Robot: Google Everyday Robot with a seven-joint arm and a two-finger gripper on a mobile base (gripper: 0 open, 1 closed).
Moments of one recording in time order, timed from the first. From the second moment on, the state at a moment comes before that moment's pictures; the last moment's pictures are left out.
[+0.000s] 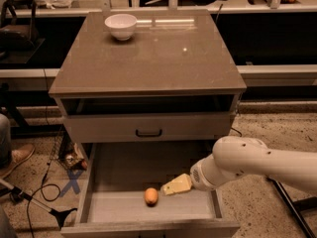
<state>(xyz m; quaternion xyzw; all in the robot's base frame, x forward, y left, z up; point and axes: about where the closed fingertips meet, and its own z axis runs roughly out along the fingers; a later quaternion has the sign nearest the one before) 0.436 -0.095 0.559 -0.13 0.97 0.19 0.08</state>
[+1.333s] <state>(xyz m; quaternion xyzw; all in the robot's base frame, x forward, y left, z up) 0.500 -0.022 0.450 -0.12 0.97 0.17 0.10</state>
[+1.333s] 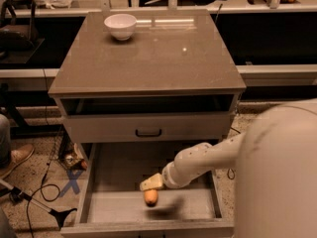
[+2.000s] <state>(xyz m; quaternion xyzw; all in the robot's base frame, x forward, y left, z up) 0.503 -0.011 0.405 -0.12 0.98 0.14 0.08</state>
